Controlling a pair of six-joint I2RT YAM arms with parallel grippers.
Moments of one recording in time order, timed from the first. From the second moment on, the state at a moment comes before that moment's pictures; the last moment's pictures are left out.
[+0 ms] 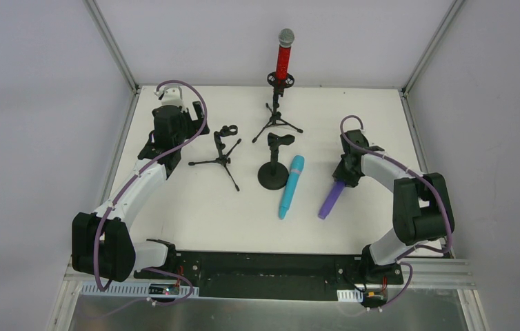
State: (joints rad) left arm -0.21 1.26 0.91 0.02 -0.21 -0.26; right arm 0.22 1.58 0.90 -0.54 0.21 0.70
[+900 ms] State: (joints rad) left arm -0.21 1.26 0.91 0.02 -0.21 -0.26; right arm 0.29 1.16 0.99 -0.52 0.12 0.62
